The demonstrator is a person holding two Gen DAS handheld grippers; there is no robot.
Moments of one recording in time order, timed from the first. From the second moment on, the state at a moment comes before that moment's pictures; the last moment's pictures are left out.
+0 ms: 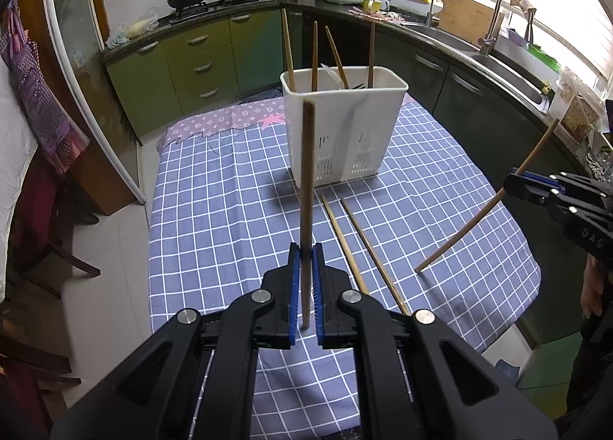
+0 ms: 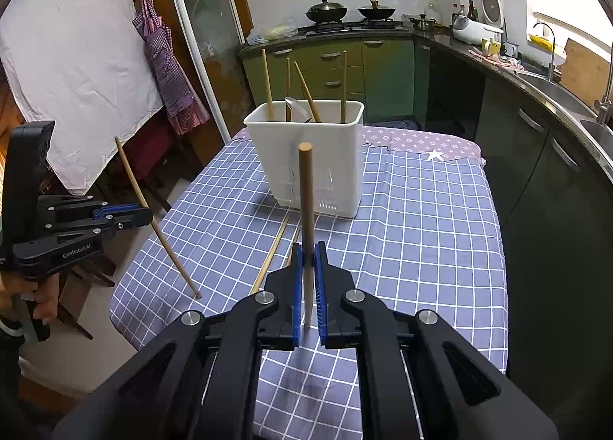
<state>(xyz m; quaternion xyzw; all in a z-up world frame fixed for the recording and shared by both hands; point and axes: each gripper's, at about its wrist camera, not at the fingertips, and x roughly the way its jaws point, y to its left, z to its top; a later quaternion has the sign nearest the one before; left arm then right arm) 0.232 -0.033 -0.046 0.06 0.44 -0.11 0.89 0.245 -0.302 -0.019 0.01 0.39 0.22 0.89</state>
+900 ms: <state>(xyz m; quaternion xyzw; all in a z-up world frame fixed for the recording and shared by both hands) 0.345 -0.077 0.119 0.04 0.29 -0.10 0.95 0.250 -0.313 -0.025 0.02 0.40 0.23 0.89</state>
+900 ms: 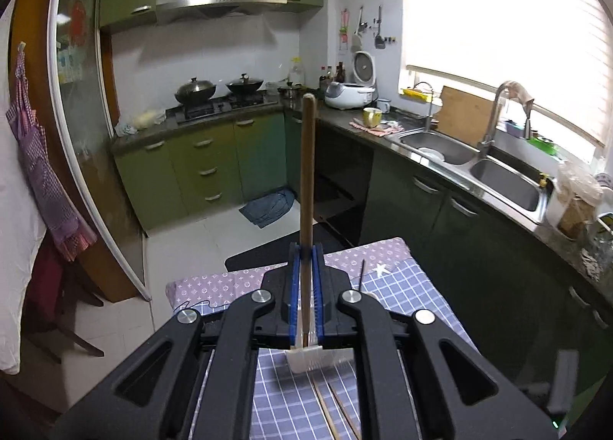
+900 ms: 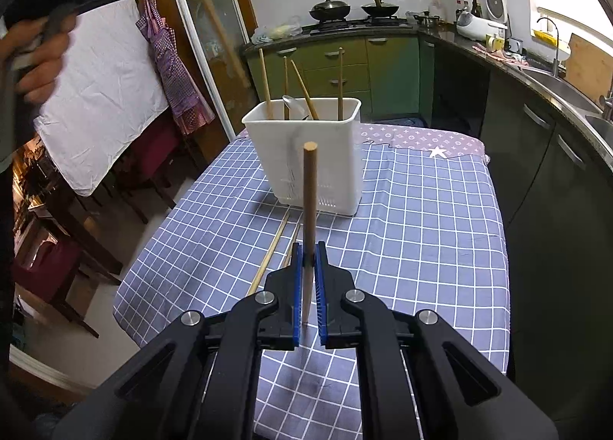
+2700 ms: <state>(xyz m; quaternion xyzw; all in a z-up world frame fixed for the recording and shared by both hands) 0.282 -0.050 -0.061 0.03 0.51 -0.12 0.85 0.304 -0.311 0.053 0.00 0.34 0.19 0.92</state>
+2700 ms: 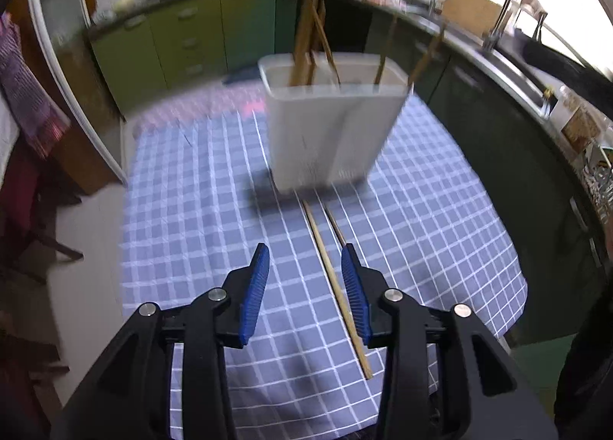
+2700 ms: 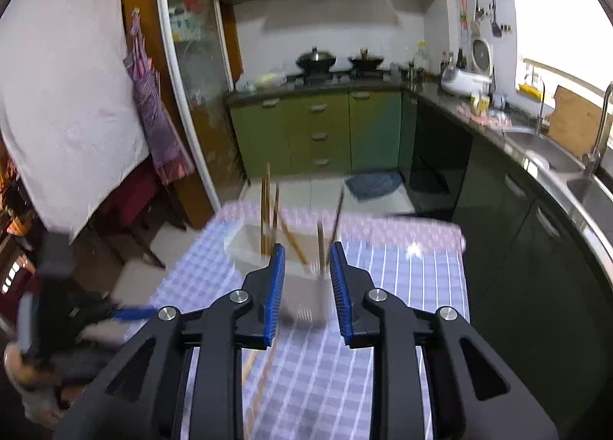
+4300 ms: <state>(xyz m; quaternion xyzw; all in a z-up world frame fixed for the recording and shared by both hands) 0.302 -0.063 -0.094 0.03 0.55 -0.09 0.83 0.293 -0.339 -0.087 0.03 0.49 0.19 0.85</state>
